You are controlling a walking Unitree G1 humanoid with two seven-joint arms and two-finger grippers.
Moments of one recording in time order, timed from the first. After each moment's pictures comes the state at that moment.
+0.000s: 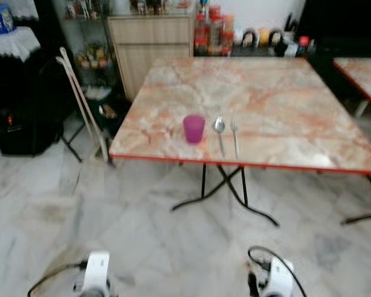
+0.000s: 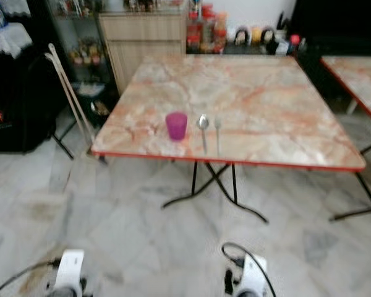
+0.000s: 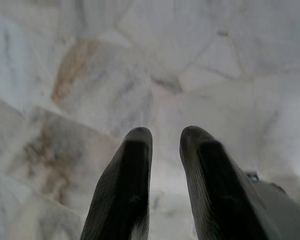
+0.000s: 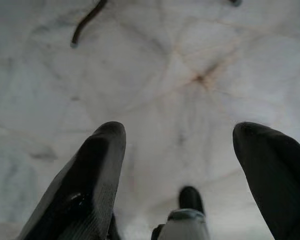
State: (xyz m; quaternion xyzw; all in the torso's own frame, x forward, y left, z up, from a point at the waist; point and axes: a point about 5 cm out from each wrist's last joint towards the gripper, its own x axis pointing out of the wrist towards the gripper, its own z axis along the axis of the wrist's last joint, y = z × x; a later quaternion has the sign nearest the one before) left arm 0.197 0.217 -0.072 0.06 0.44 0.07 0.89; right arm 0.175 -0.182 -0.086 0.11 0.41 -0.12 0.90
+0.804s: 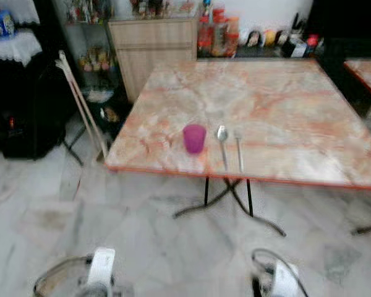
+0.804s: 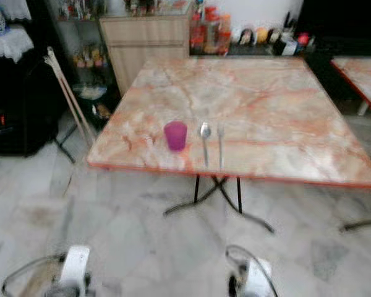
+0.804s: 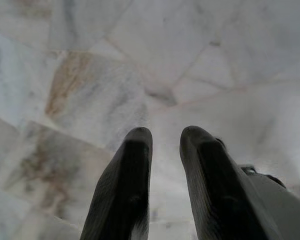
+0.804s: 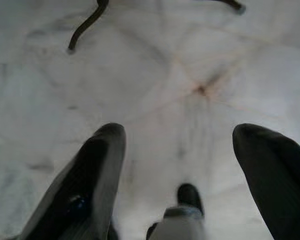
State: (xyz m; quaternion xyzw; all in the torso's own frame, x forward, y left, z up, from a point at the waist) left arm 0.200 0.212 -0.072 0.07 0.44 0.05 0.89; right arm 0.169 -0.185 -0.088 0.11 0.42 -0.13 0.89
